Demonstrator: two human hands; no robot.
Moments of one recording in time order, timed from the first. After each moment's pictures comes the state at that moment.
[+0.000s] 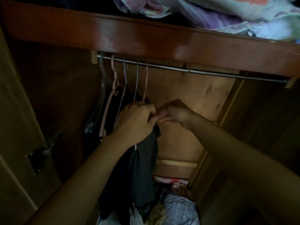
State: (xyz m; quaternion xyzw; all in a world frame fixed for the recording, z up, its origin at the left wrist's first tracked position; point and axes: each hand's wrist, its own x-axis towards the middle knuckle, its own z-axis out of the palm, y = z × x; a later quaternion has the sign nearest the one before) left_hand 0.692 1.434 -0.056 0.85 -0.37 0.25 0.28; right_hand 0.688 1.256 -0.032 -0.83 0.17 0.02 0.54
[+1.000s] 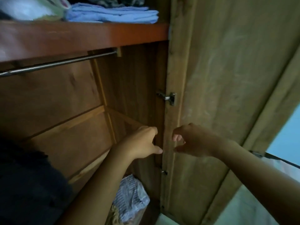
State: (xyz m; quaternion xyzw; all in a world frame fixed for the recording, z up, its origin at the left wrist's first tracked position) left_hand 0.496 1.221 -0.086 0.64 -0.74 -0.18 0.12; right_hand 0.297 1.183 -0.062 -0.89 0.44 0.02 0.10
